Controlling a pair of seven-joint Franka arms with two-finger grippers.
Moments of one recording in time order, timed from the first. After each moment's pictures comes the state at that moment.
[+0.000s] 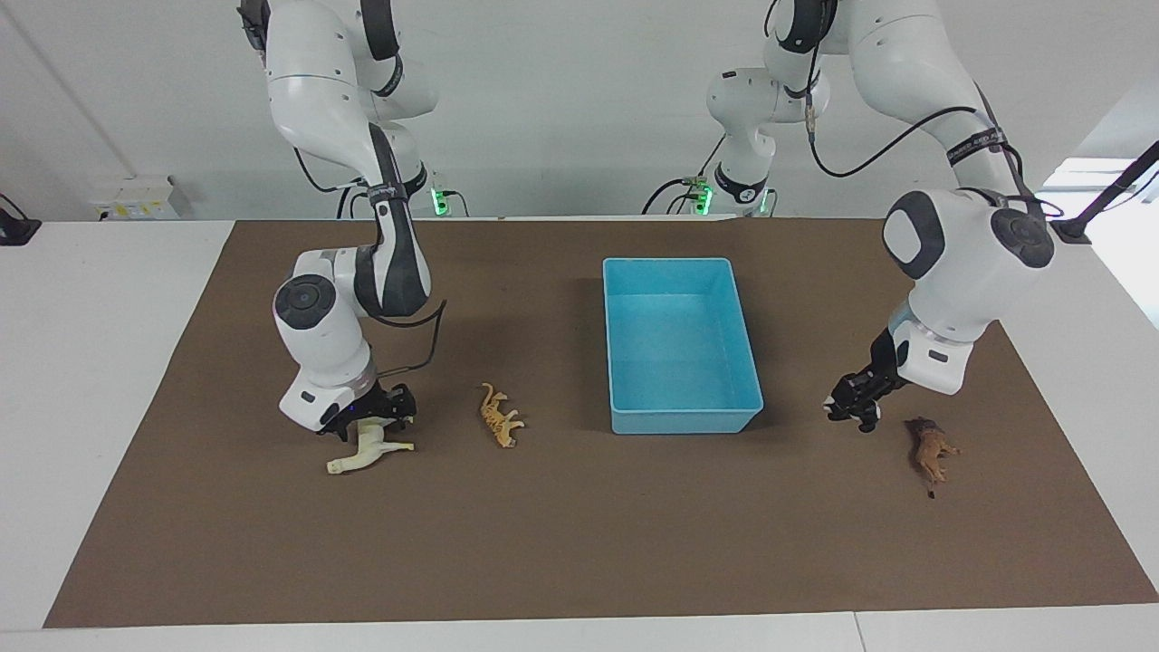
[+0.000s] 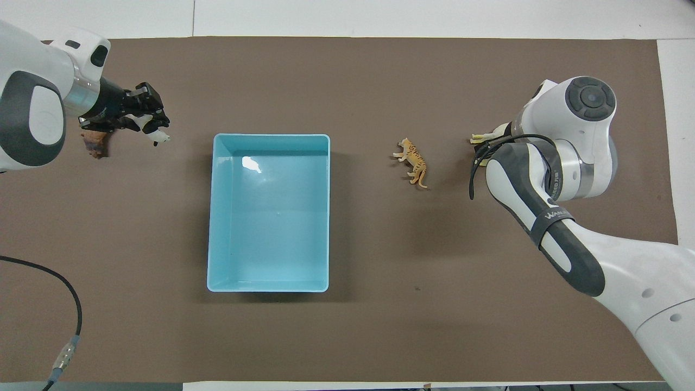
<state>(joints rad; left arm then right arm) -0.07 0.34 -0.01 -1.54 -0.16 1.93 -0.36 0.17 0.45 -0.10 -1.83 0.00 2.33 -0.15</state>
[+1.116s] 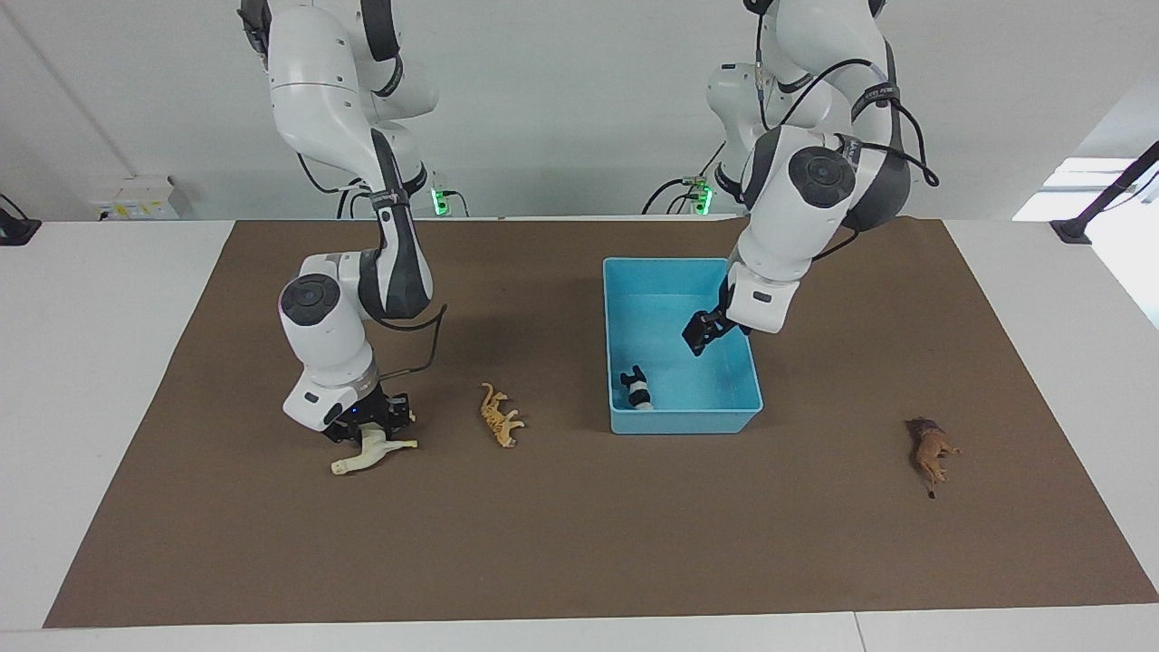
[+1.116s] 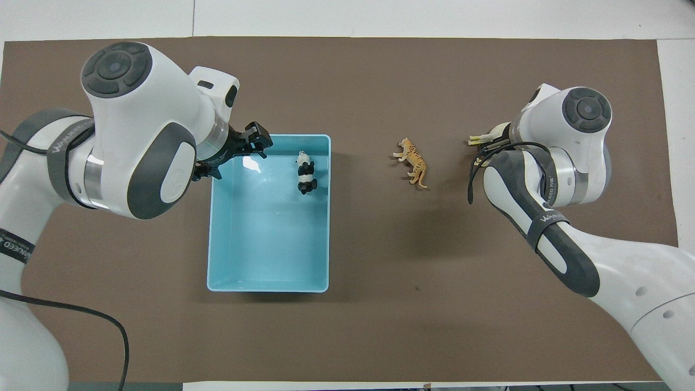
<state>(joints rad) -0.34 0.19 0.04 -1.66 0.00 1.87 -0.62 0.20 0.44 -0.09 -1.77 0.00 2.33 -0.16</state>
